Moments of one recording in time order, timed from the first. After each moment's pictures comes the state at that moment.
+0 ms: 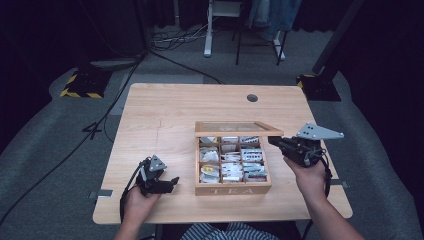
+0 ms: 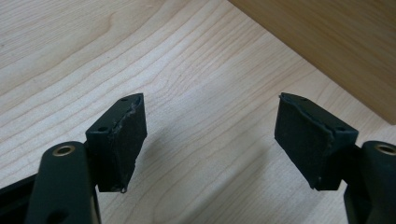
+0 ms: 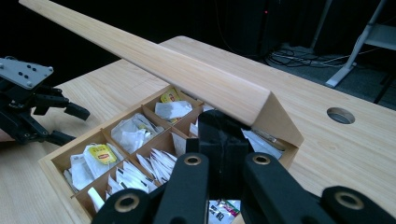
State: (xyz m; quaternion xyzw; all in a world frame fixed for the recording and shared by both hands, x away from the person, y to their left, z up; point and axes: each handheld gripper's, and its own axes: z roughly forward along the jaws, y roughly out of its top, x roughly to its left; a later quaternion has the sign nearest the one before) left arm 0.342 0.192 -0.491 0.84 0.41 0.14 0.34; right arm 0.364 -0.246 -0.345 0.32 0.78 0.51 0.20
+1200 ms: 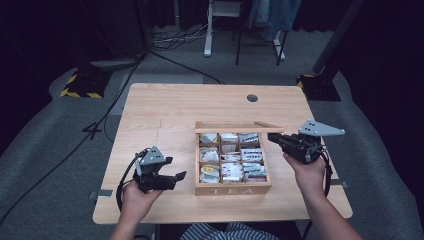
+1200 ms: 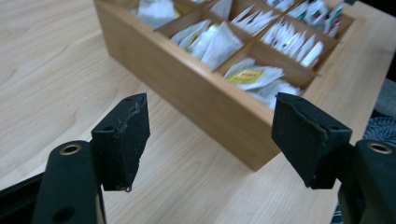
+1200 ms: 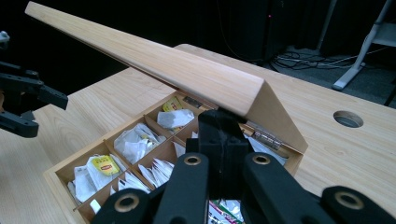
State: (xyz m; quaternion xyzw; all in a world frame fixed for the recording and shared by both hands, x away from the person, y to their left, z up) left arm 0.323 0.180 -0.414 0.82 0.35 0.10 0.43; right arm 0.372 -0.248 -0.345 0.32 0.77 0.52 0.18
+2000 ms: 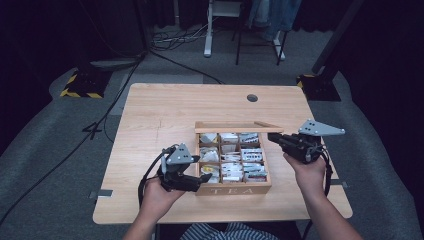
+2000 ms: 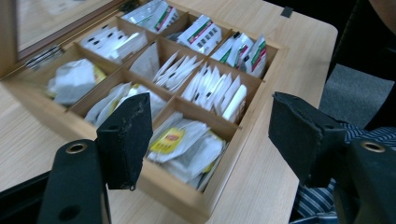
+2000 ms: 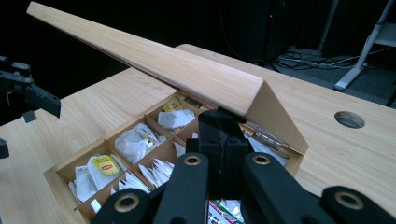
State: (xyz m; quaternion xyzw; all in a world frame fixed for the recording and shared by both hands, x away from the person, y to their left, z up) left arm 0.321 0.112 -0.380 0.85 0.27 0.08 0.45; right arm 0.373 -0.249 -0.345 0.32 0.77 0.53 0.18
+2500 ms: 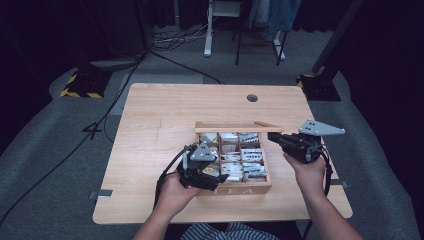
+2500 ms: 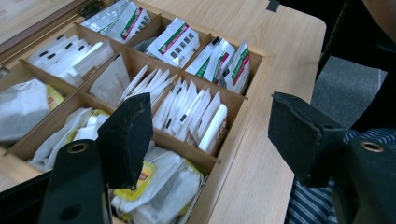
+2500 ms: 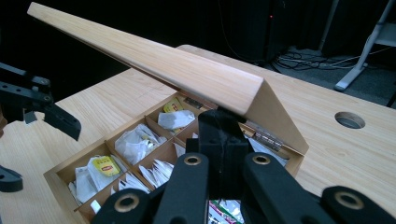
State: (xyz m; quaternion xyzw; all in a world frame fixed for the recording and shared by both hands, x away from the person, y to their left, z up) left arm 0.333 0.070 -0.382 0.87 0.25 0.05 0.43; right arm 0.374 -0.249 -0.345 0.32 0.77 0.53 0.18
